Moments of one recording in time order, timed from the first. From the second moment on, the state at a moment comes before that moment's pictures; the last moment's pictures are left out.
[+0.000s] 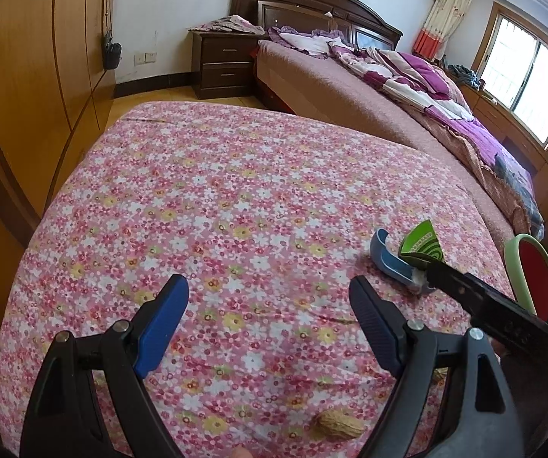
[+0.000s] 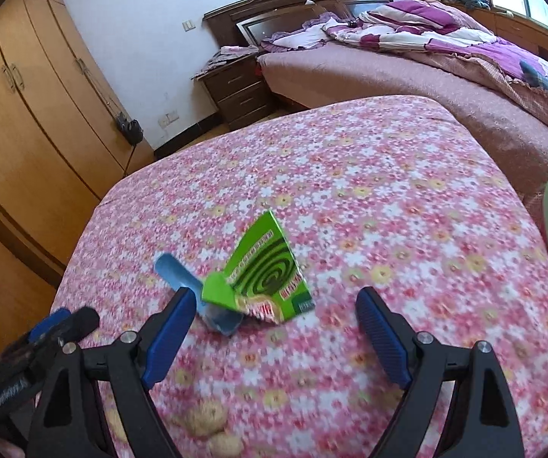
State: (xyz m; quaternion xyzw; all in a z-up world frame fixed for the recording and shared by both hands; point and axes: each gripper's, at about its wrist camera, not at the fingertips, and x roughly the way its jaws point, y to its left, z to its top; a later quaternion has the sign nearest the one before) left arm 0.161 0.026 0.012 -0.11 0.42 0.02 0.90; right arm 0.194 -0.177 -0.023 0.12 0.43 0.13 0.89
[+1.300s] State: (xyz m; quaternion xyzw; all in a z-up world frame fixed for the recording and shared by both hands) left arm 0.230 -0.107 -0.007 0.07 0.45 -0.13 0.88; right arm 0.123 -0.319 0.003 0.29 0.38 0.09 0.88
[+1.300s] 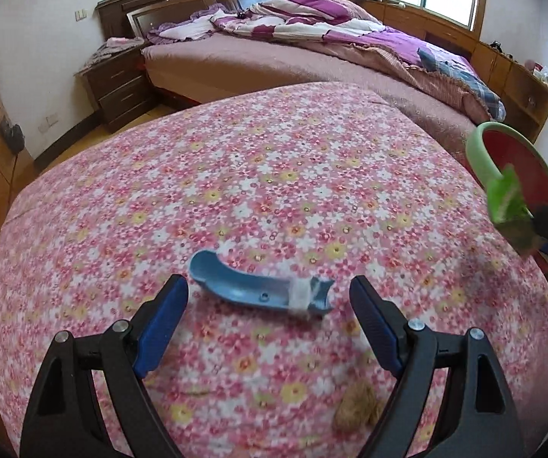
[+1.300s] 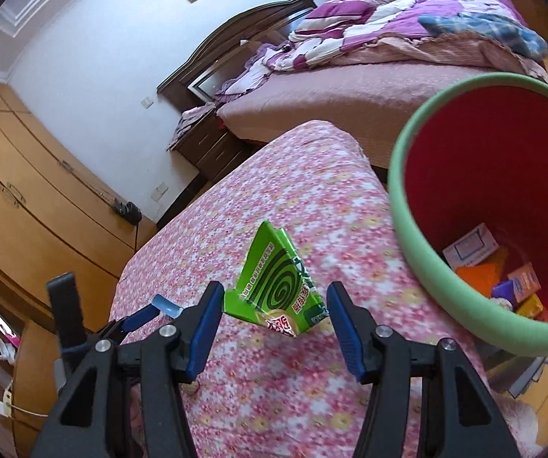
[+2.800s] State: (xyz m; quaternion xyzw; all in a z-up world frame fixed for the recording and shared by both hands) left arm 0.149 -0.250 0.075 0.04 0.35 -0.29 0.89; right arm 0.016 -0.466 0.029 0.34 0.27 -0.05 0.90
